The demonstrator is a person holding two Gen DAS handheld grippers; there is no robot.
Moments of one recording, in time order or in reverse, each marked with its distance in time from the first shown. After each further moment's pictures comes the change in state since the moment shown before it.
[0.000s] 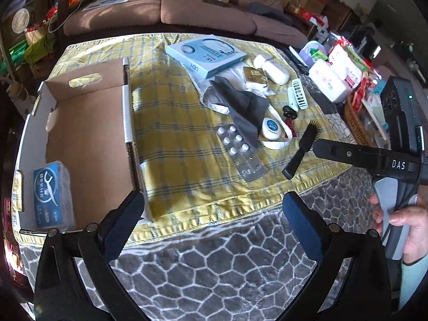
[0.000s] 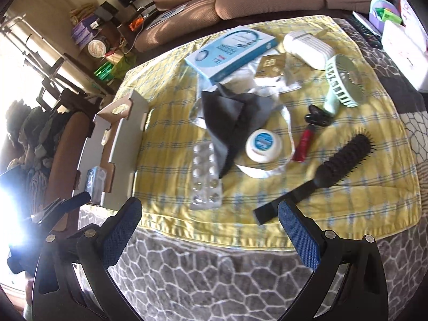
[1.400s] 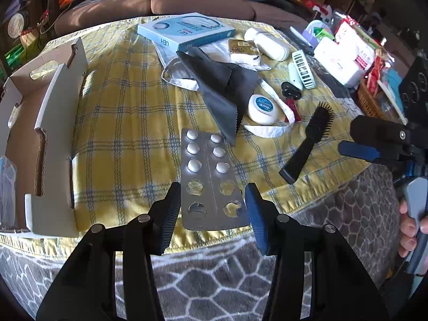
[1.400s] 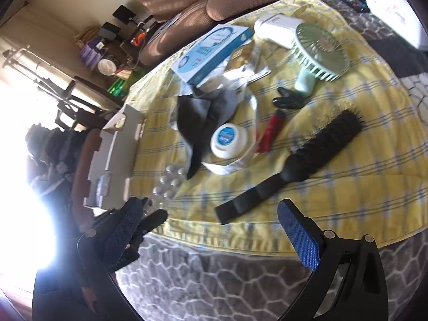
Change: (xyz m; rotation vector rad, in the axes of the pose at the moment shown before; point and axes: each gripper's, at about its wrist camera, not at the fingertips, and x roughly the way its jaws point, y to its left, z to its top) left arm 0.079 -0.047 -0.020 0.015 0.009 0.050; right arm 0.009 -0.077 -0.008 0.105 0.000 0.220
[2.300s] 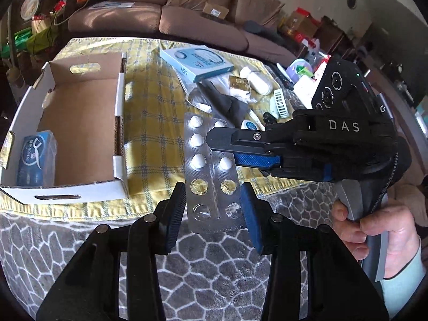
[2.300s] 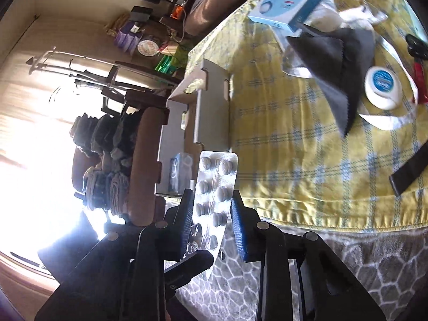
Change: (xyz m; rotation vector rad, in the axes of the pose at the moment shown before) left arm -0.109 0.058 -0.025 -0.099 -0.131 -0.133; right arm 0.072 0.122 -0.012 0.059 0.145 0.292
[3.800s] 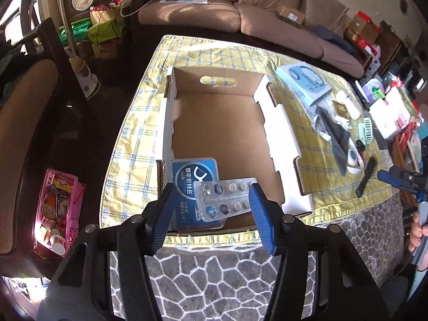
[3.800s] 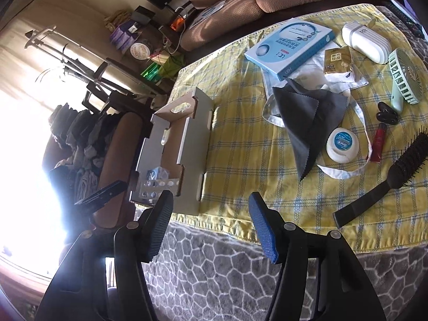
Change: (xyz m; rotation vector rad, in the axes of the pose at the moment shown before) left arm -0.045 0.158 0.051 -0.104 0.079 0.313; right arm -0.038 0.014 0.012 -0.158 -0.080 -0.199
